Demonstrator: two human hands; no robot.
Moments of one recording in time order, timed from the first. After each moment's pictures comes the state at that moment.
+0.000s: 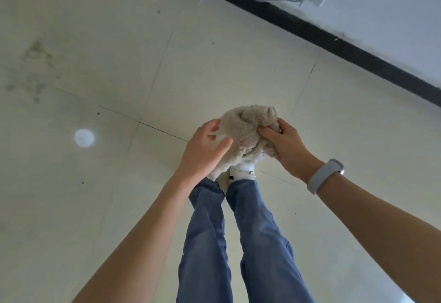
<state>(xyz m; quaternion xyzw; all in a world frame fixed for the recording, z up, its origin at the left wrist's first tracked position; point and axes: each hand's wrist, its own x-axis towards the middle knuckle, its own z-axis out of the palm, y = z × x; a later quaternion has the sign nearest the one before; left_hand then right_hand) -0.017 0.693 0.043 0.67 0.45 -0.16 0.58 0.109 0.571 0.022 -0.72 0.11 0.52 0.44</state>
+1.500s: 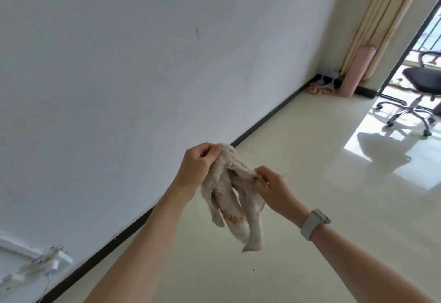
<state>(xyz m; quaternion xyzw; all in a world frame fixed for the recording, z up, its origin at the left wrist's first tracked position) 0.121 0.131 0.559 0.73 -0.15 -0.20 0.63 0.026 -0.025 0.497 -0.88 0.15 -0.10 0.43</state>
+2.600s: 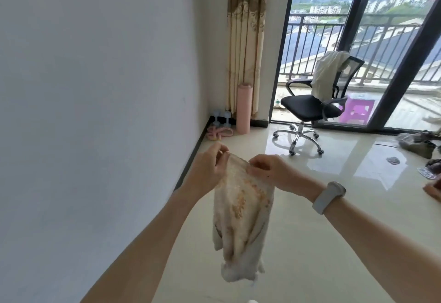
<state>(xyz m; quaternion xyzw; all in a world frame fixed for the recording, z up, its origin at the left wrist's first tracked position) 0.494 -0.651 0.571 0.70 -0.56 -0.10 0.44 0.343 -0.746 0.575 -0.85 0.29 -0.14 0.42</state>
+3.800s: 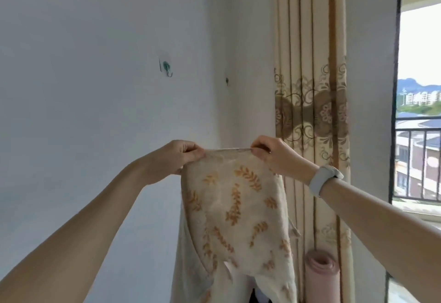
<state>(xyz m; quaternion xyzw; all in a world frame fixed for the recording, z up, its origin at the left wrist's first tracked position) 1.073 -1.449 0.851 0.74 -0.53 -0.14 0.39 0.935 -1.649 0.817 -0.89 0.11 -0.36 0.25</state>
